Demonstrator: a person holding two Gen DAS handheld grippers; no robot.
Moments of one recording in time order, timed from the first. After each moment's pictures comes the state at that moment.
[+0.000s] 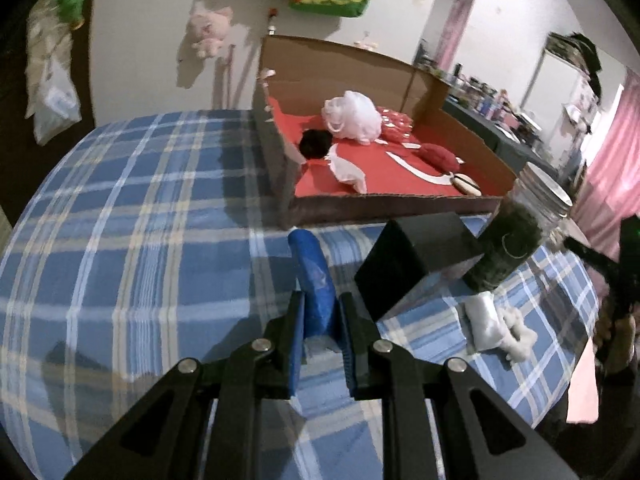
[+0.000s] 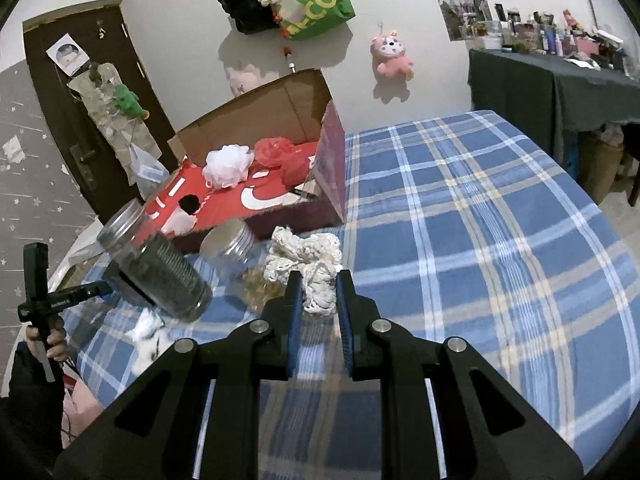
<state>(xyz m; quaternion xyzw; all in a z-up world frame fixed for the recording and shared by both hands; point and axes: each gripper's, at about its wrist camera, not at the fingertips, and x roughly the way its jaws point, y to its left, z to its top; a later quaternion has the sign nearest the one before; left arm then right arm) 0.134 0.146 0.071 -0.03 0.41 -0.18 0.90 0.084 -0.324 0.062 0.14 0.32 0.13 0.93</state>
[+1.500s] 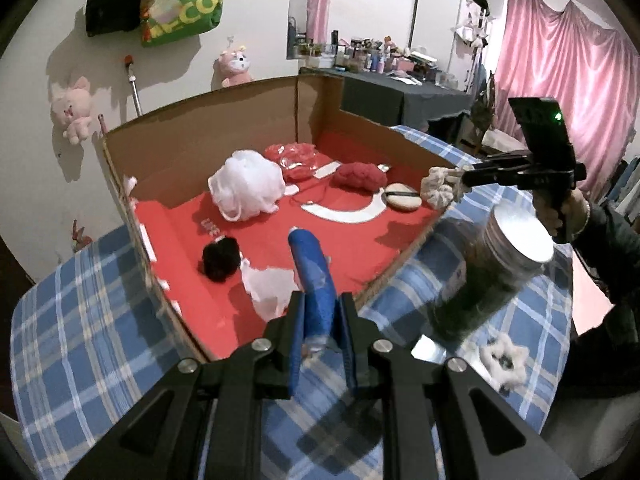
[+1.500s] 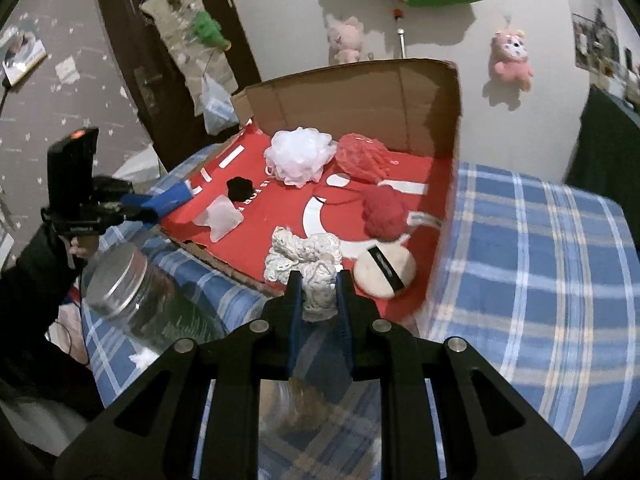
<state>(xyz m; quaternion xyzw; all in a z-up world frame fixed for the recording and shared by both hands) 0.233 0.077 0.125 0.12 0.38 -0.35 0.85 0.220 -0.260 0.092 0.01 0.37 0.29 0.88</state>
